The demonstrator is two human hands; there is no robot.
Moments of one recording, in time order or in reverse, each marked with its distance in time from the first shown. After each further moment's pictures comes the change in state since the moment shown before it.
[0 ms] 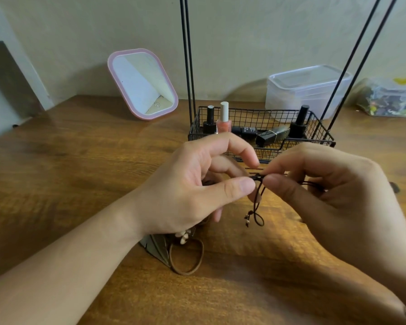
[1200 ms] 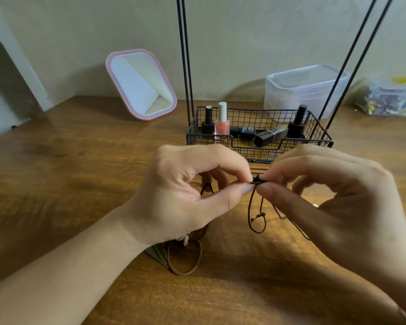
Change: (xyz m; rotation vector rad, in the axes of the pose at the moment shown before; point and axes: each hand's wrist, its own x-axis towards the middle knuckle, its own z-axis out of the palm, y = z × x) left_hand 0.002 -0.004 0.006 0.361 0.248 0.526; right_hand -0.003 -0.006 -0.002 0.025 0.044 -0.134
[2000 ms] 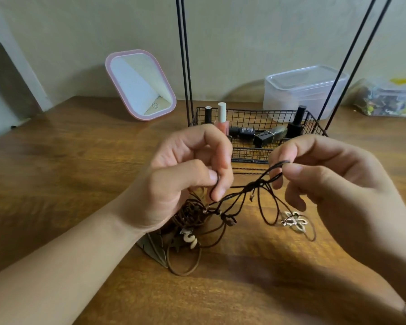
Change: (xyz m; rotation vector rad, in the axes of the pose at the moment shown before) left_hand 0.001 -0.008 -0.004 -0.780 -0.065 -0.397; right_hand 0.001 0.017 0.000 0.715 -0.029 0.363
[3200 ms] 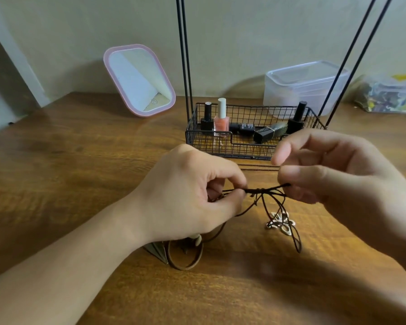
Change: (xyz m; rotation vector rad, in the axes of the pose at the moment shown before) left_hand -0.005 0.005 0.007 1.017 -0.030 0.019; right_hand 0.005 -0.008 -0.012 0.021 -0.135 0.149
